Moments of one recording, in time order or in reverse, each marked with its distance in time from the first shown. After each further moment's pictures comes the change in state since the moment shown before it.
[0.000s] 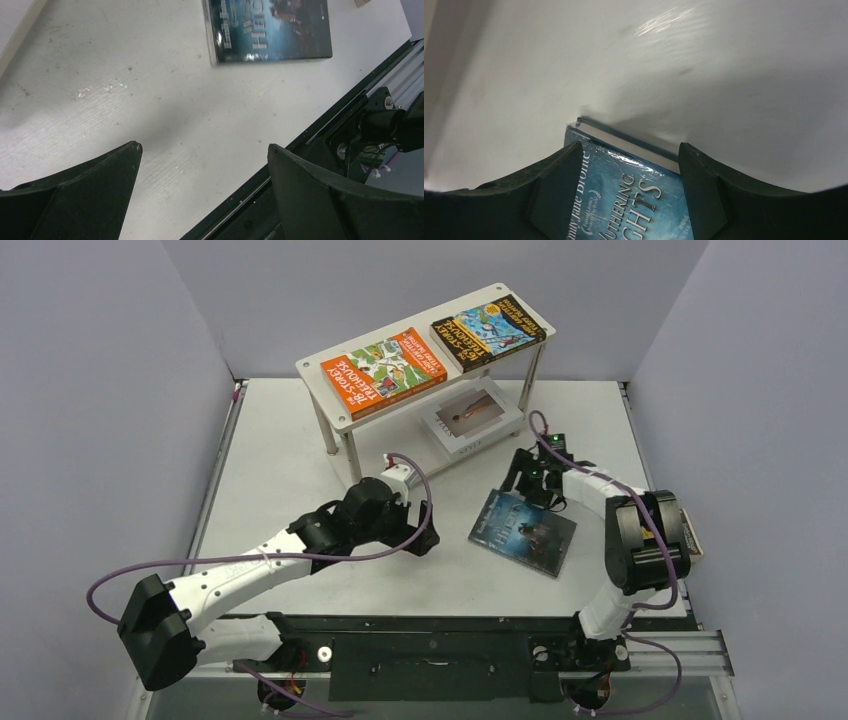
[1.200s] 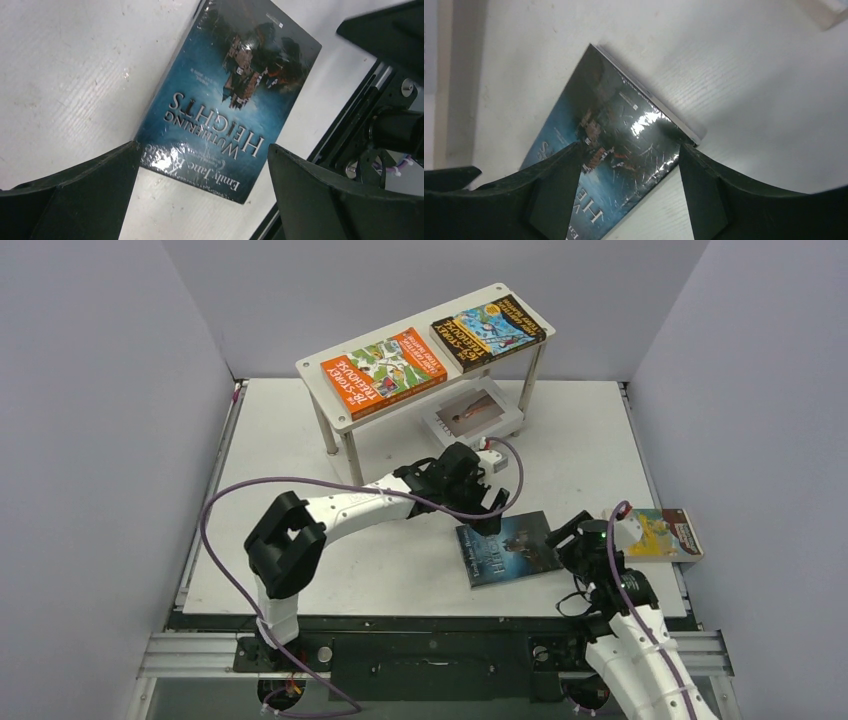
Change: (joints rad) left arm -0.037 0.676 0.562 -0.045 0.200 0.187; right arm 0.075 -1.182 -0.529 -0.417 0.332 0.386
